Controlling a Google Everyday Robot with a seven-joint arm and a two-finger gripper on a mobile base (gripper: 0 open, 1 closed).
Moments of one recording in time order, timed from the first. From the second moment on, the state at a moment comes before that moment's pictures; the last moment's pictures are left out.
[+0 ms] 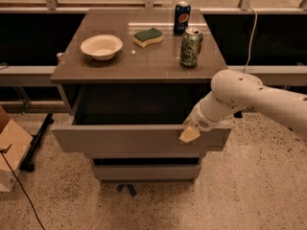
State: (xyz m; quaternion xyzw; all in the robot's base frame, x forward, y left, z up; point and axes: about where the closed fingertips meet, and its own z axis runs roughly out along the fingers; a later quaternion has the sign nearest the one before) arm 0.588 -0.129 0.649 -0.54 0.81 0.11 0.18
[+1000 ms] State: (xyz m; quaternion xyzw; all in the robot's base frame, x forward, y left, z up) arm 0.551 -0.127 0.643 -0.52 0.83 0.12 0.17
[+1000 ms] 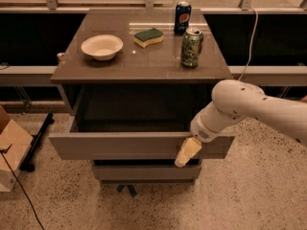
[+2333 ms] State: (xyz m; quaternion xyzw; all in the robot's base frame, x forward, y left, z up) arm 0.492 -0.124 0.651 -0.51 0.84 0.14 0.14
